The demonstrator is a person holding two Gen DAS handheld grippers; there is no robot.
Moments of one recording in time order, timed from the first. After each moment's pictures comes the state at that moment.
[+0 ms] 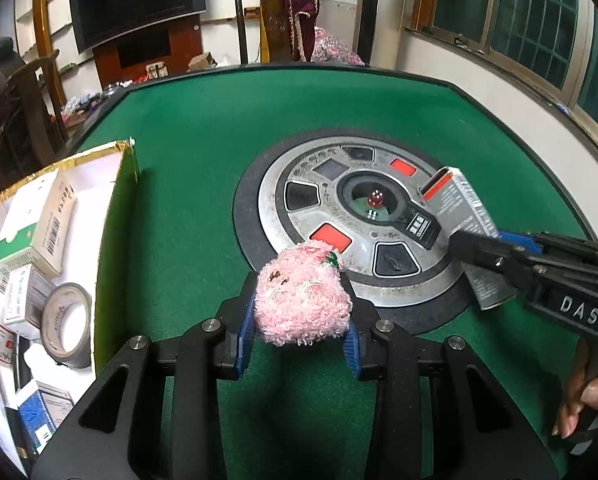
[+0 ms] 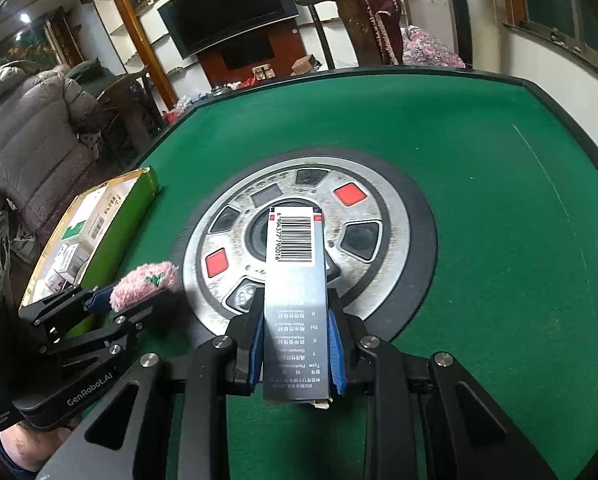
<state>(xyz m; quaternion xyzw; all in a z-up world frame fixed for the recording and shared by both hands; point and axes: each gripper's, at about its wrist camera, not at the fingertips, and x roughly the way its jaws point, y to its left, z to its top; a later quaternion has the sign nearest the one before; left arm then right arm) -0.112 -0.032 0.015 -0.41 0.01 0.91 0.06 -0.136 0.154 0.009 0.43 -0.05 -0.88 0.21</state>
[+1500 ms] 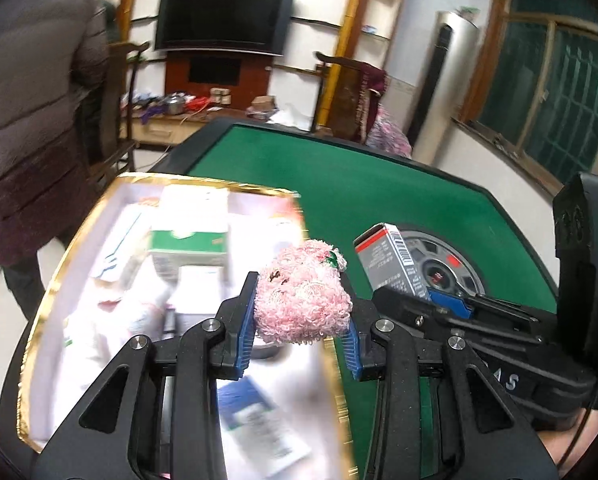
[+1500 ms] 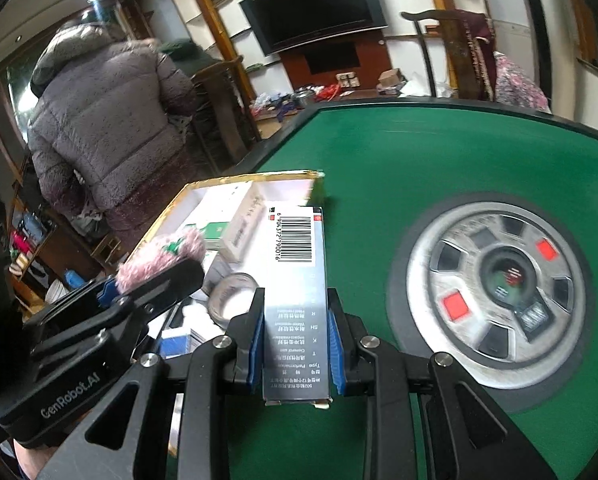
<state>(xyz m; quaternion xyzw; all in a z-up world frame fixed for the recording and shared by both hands) -0.041 -0.175 0.073 -0.32 -0.12 0.94 -0.01 -0.111 -0.013 0.047 0.40 -0.04 -0.85 0.33</state>
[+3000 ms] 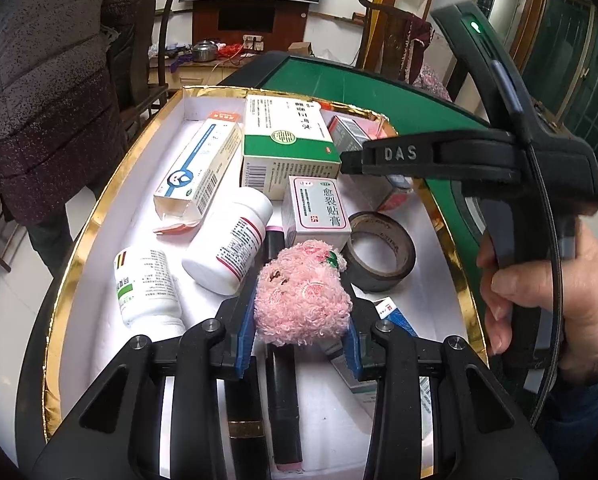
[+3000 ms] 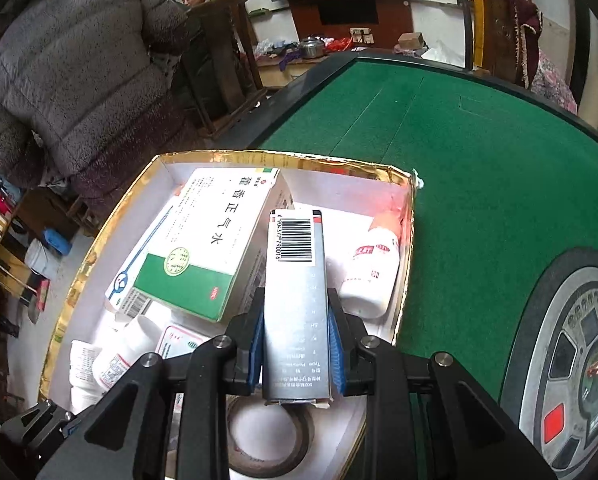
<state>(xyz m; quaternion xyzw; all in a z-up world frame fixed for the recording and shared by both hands) -0.037 -0.226 0.014 -0.42 -0.10 0.90 -0.05 -0.193 -0.144 0.006 0.47 0.05 -0.82 0.31</state>
